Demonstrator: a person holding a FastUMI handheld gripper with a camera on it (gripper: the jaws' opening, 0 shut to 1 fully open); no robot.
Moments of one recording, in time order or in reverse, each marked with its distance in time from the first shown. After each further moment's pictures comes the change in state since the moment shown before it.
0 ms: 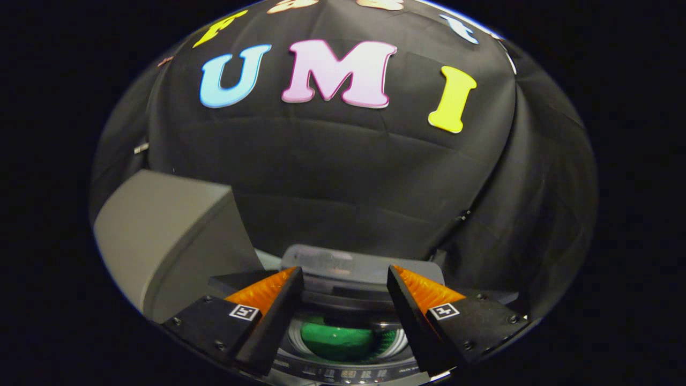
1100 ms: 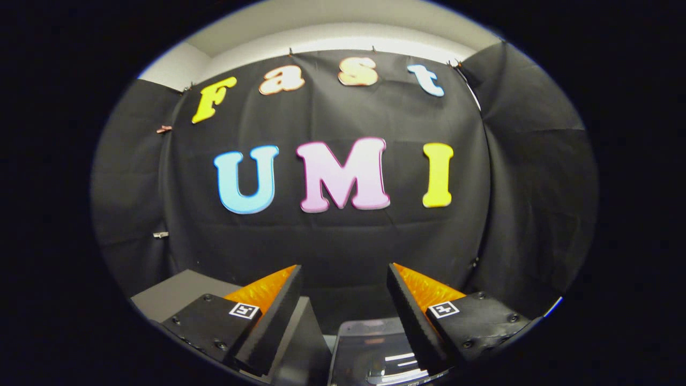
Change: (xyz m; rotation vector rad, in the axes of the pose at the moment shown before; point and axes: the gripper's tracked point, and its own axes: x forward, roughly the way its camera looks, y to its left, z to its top) arm -0.143 0.061 0.165 0.235 -0.603 0.040
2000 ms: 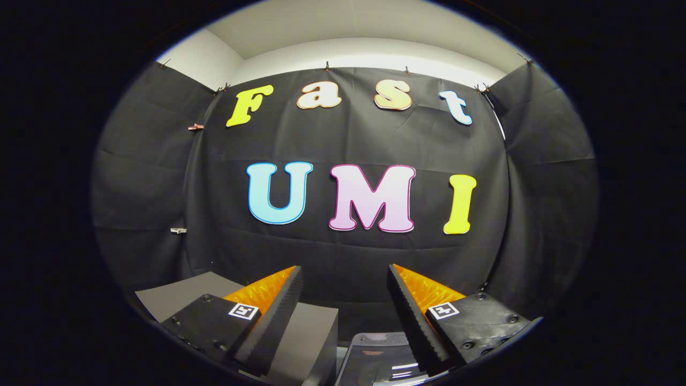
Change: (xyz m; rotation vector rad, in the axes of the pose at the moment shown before) arm -0.036 0.057 0.021 -0.091 -0.058 0.090
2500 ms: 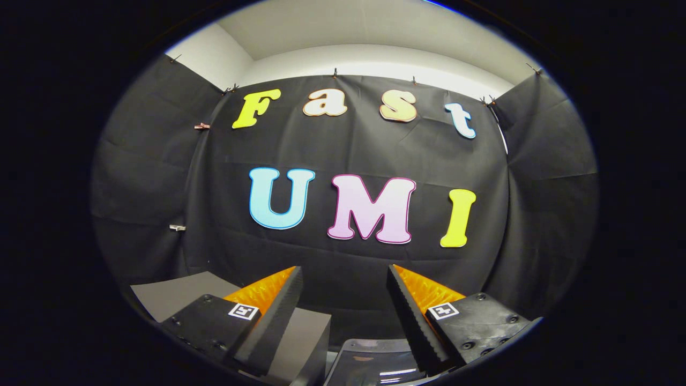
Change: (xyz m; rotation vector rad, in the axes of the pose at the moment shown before) arm -0.007 -0.004 0.018 -0.042 -0.040 0.008
